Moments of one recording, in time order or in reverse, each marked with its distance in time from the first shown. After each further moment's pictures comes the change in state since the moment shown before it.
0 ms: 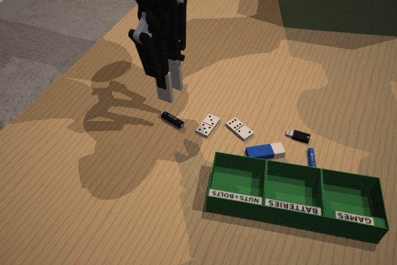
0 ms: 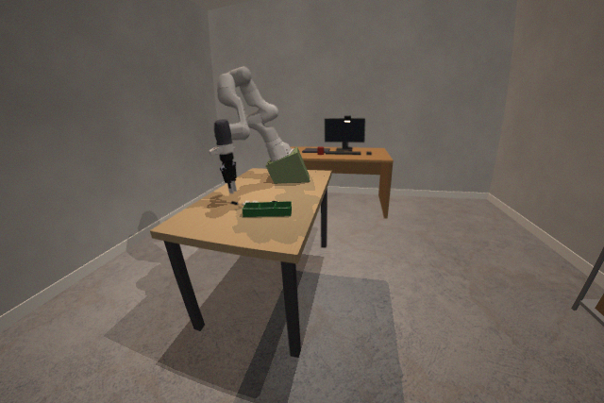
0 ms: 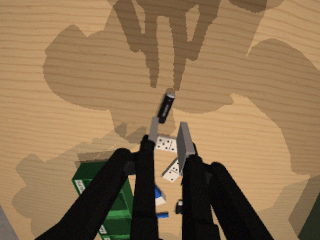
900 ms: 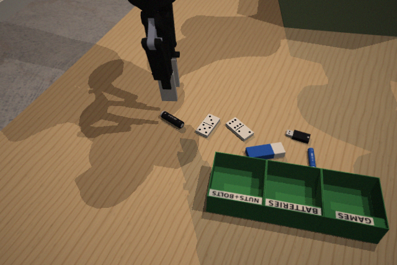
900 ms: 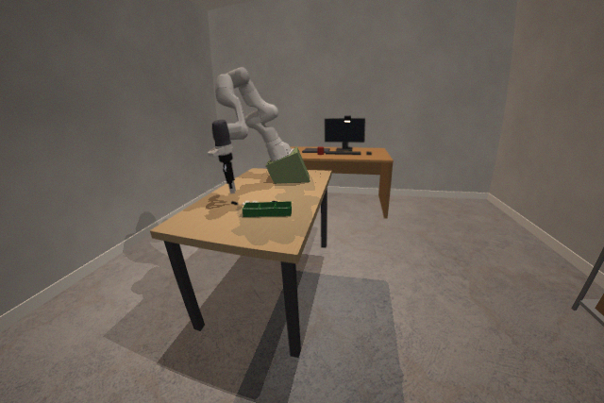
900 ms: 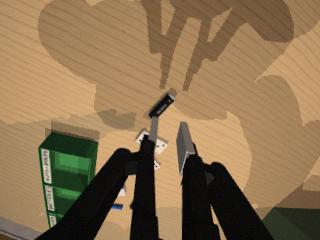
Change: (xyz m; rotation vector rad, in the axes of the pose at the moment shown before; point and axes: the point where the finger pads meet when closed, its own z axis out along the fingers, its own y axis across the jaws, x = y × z) arm 0.001 0.001 0.001 -0.056 -0.007 -0.382
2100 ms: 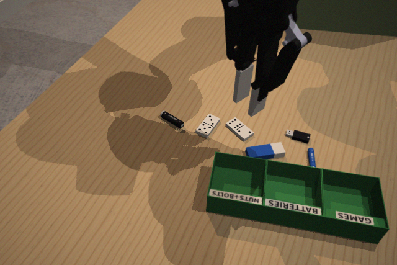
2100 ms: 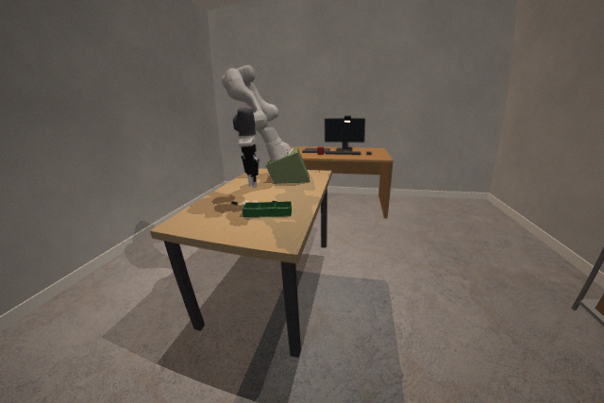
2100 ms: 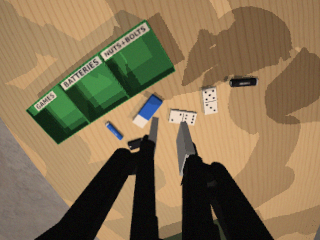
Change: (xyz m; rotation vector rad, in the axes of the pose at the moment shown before) arm -0.136 -0.064 -0.048 -0.024 0.055 -0.752
